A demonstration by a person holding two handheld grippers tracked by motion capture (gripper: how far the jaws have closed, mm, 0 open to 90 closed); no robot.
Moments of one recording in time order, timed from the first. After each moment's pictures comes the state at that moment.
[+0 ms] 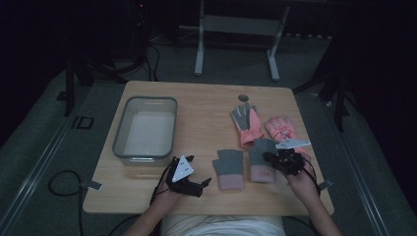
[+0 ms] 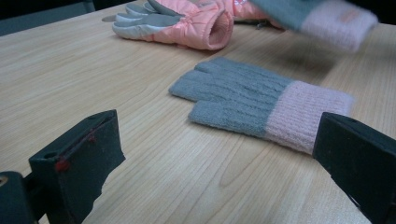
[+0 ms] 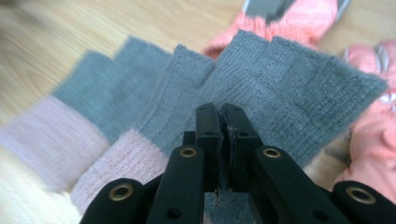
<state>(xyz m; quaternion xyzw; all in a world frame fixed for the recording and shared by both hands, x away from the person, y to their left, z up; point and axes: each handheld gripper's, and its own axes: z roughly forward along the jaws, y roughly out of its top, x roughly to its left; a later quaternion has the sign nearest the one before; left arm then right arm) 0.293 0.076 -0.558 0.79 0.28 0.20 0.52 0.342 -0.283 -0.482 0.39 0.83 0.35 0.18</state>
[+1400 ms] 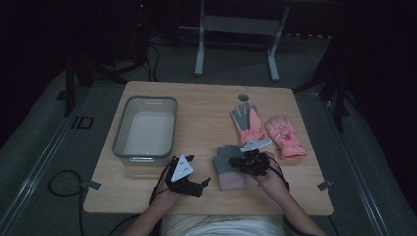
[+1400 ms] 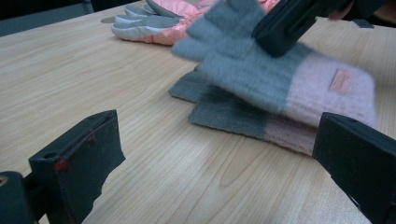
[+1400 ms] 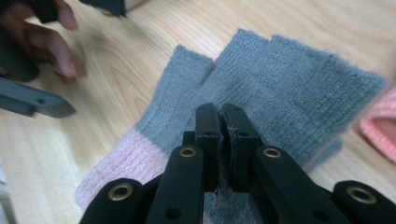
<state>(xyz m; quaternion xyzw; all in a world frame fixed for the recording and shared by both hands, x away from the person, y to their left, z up) 0.293 0.077 -0.558 0.78 0.27 0.20 0.52 0.346 -0.192 -0.501 0.31 0.87 0.37 0.08</state>
